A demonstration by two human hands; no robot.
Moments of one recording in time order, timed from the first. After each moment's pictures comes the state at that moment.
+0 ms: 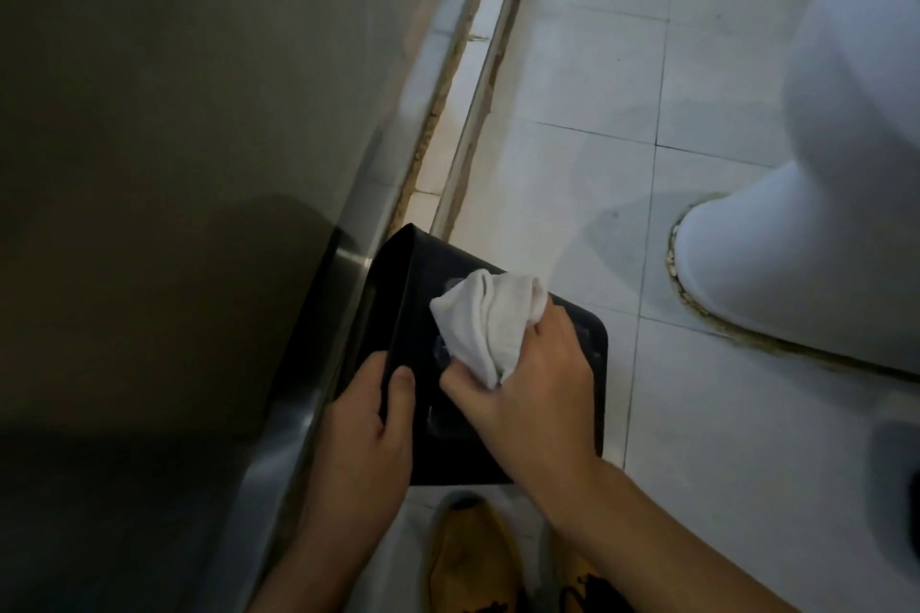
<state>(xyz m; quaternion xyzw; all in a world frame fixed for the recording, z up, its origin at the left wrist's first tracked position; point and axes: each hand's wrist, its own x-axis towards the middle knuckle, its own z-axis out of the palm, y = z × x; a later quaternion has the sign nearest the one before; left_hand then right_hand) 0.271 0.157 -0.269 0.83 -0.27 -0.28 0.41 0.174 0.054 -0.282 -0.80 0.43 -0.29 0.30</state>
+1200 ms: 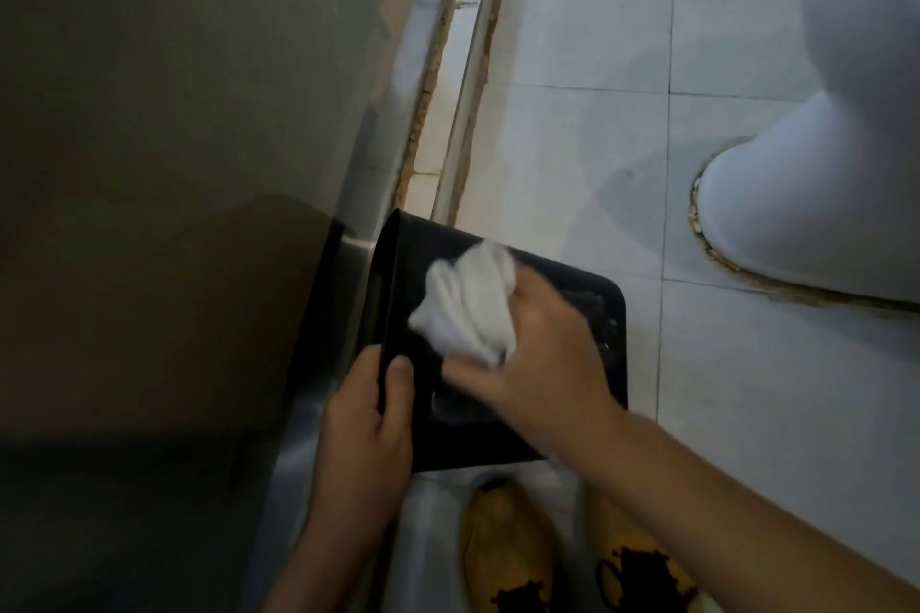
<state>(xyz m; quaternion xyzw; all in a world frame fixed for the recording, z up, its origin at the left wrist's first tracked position) 0.272 0.159 -0.273 0.84 -0.33 -0.20 0.37 0.170 0.037 -0.287 -0.81 0.32 -0.26 0.42</state>
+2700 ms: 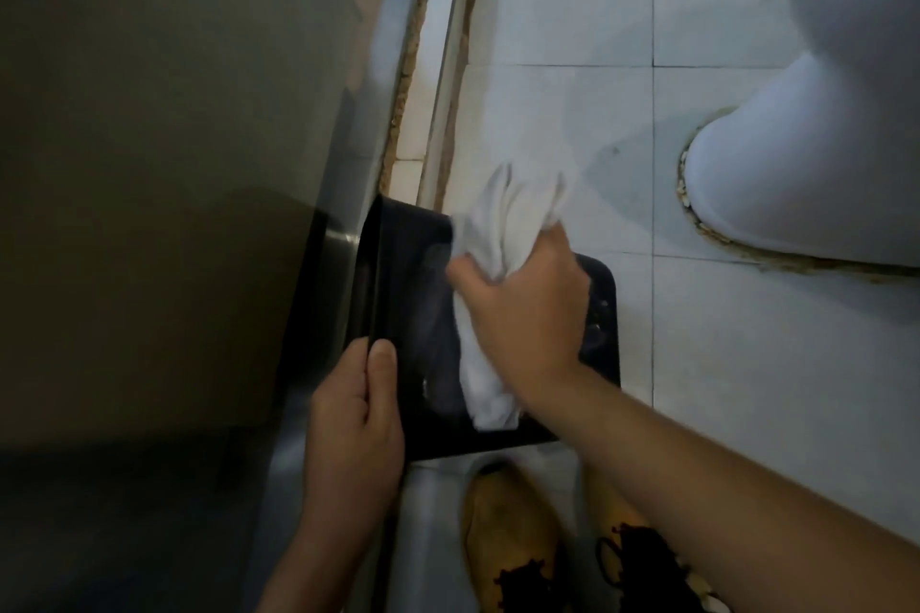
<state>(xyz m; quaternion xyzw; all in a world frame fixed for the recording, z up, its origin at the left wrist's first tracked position) 0.271 0.158 -0.270 0.83 -0.31 -0.22 0.40 0.196 0.033 -0.298 -0.64 0.53 -0.36 0.43</state>
